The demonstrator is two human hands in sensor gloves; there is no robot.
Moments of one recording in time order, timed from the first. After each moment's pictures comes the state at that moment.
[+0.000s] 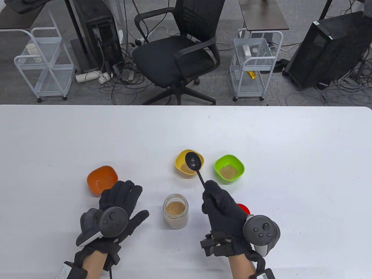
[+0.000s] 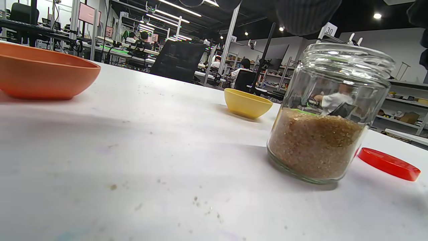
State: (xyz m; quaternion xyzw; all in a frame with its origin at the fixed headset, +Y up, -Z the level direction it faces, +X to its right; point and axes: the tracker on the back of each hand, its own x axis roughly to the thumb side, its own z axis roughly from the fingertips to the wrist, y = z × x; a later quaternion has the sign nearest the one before) left_hand -0.232 -0.672 -0.250 -0.03 -0.18 0.11 0.98; right_hand 0.113 -0.656 -0.233 0.10 -0.22 0.82 0.52
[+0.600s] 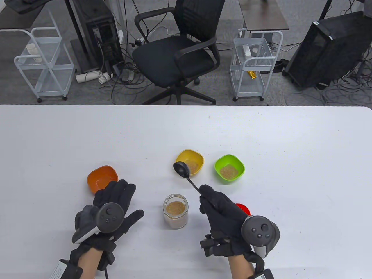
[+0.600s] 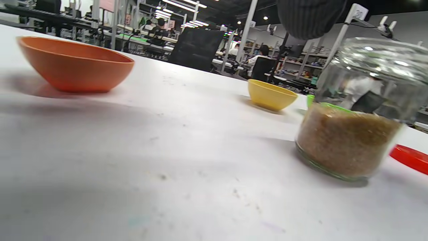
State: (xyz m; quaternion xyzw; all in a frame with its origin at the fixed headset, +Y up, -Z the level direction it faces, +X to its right) left_hand -0.255 -0.668 -0.262 -0.07 -0.13 0.11 0.98; right_hand 0.113 -0.653 -0.230 0.09 -0.22 0.82 0.51
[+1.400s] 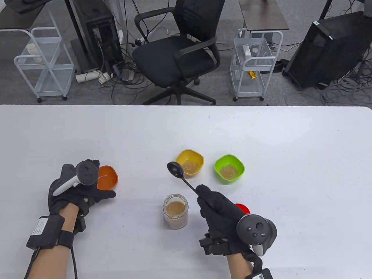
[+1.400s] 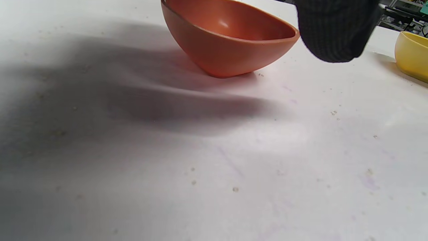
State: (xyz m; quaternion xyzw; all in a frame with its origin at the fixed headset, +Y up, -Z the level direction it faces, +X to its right) left_hand -0.339 -0.692 -0.369 -0.26 -0.03 0.07 0.96; right_hand 0.108 -0.652 -0.235 0.10 -0.22 0.84 0.48
